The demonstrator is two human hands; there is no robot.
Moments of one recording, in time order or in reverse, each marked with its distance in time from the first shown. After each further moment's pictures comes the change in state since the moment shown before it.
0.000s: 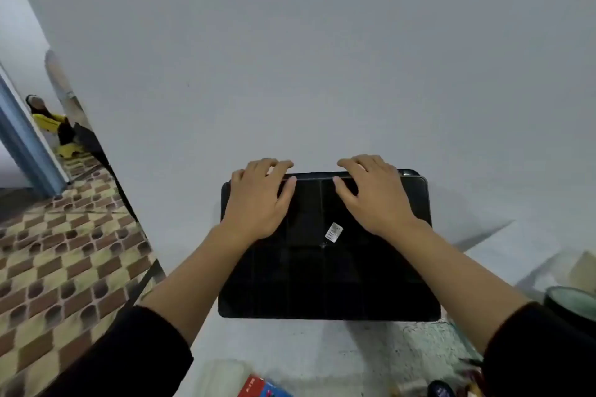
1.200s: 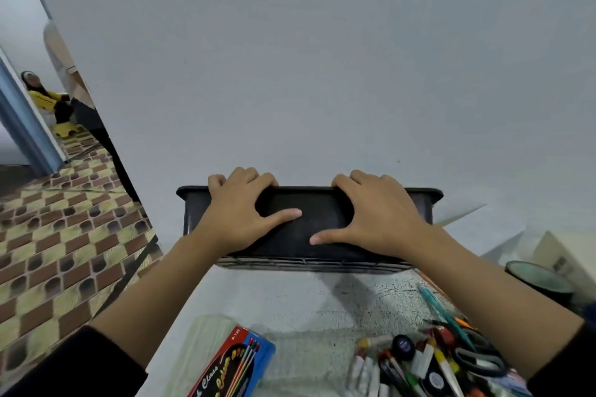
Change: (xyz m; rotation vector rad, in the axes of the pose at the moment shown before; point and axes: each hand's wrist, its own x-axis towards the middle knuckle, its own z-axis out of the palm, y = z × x) left_hand -0.073 0.015 -0.027 -0.064 -0.063 0.065; right_hand -0.068 -0.019 -0.069 -0.167 -0.345 -0.162
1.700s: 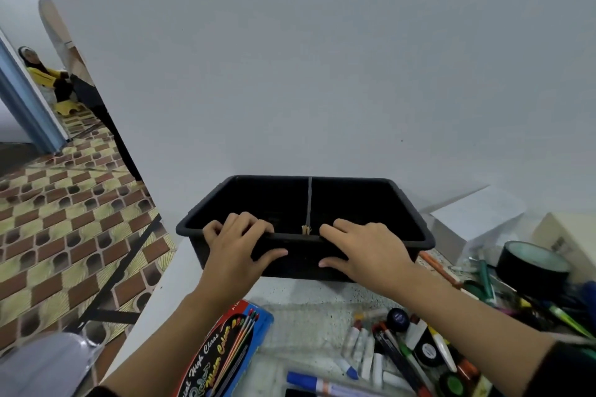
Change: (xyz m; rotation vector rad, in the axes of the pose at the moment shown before) left_hand -0.099 -0.007 0.071 0.025 0.161 0.014; right_hand -0.055 -0.011 0.080 -0.107 -0.037 -0.250
